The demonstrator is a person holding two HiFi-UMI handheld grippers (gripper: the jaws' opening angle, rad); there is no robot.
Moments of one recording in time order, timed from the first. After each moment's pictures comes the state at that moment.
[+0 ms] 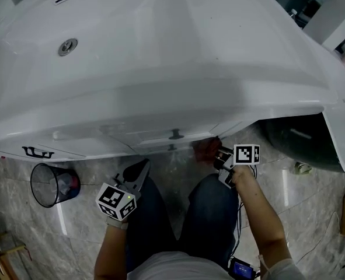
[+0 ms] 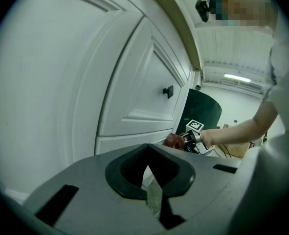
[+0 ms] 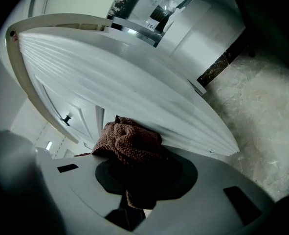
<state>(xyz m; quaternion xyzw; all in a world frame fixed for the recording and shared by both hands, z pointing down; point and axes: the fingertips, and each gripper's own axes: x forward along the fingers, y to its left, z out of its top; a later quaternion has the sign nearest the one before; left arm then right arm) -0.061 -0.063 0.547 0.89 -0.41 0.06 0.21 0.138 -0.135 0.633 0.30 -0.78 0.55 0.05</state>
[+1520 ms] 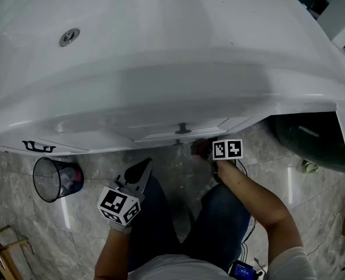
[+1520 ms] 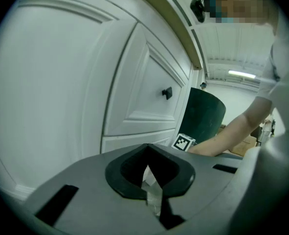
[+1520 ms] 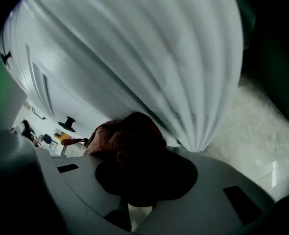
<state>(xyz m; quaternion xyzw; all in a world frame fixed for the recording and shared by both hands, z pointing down) -0.068 -0.052 0.541 0.87 -0.44 0.07 0.20 0.135 -0.133 0.752 0.41 -0.73 0.48 0.27</state>
